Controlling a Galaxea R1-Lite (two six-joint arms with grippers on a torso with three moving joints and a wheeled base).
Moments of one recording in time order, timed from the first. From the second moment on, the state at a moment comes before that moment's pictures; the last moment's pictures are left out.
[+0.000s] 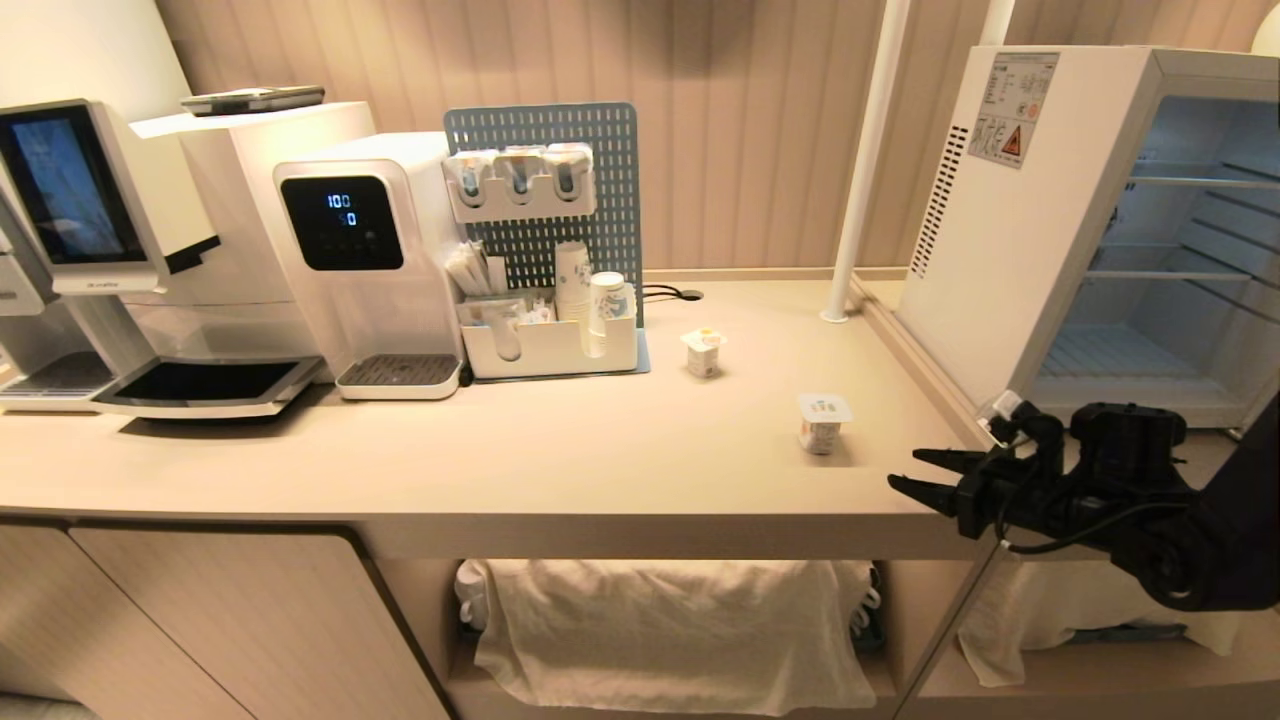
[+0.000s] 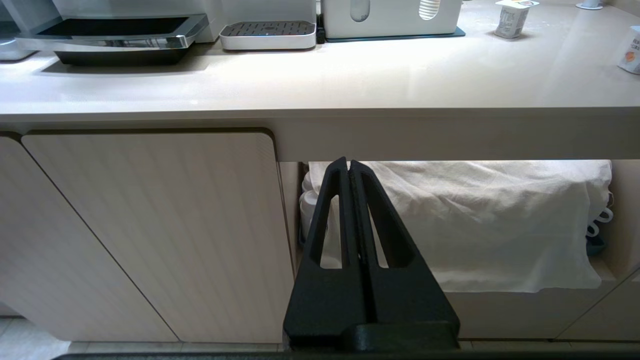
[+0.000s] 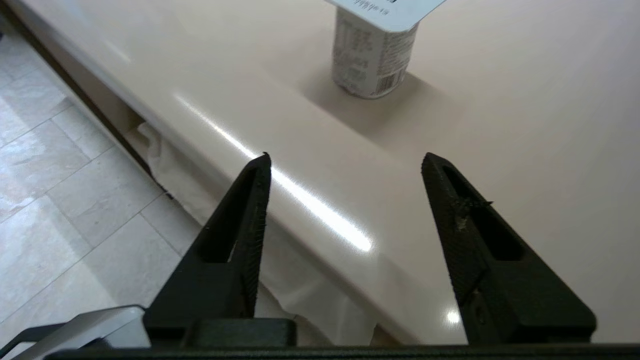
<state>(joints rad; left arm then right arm) 0.00 0.00 0.00 -0.01 -0.02 0.00 -0.08 2.18 -0.68 -1.06 0.70 -0.37</state>
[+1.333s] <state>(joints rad) 0.00 0.00 0.00 -0.01 -0.02 0.00 0.06 2.42 -1.28 -0.64 0.48 -0.27</state>
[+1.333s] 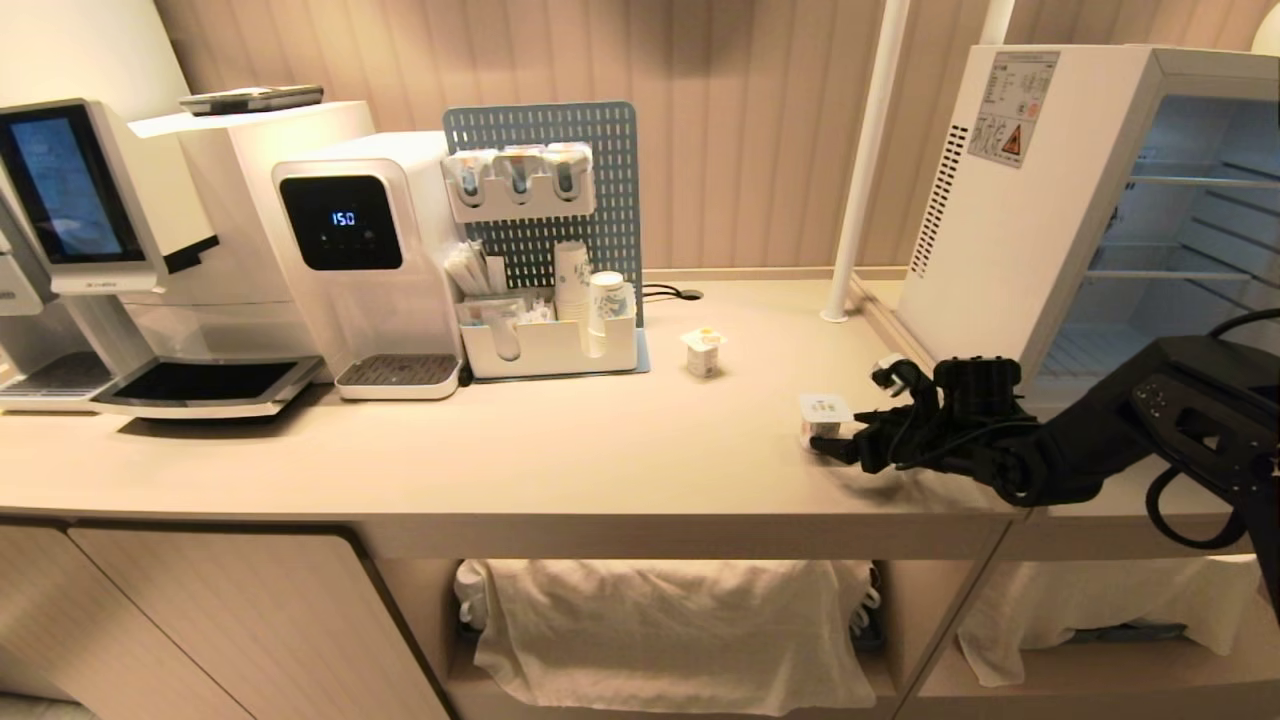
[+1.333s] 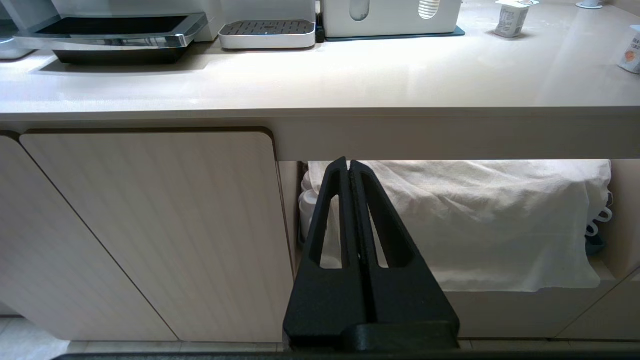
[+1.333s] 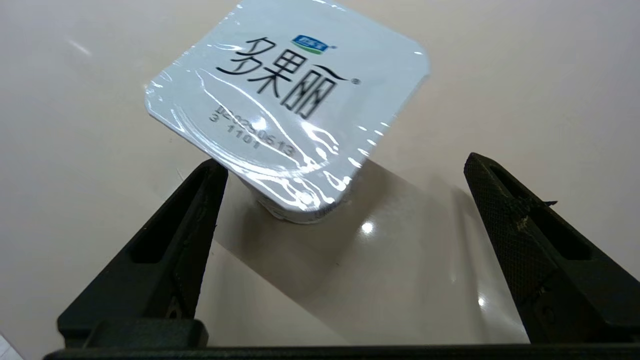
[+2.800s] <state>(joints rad) 0.00 0.00 0.00 -0.01 -0.01 0.00 0.08 2.41 -1.38 -0.51 0.43 -0.27</state>
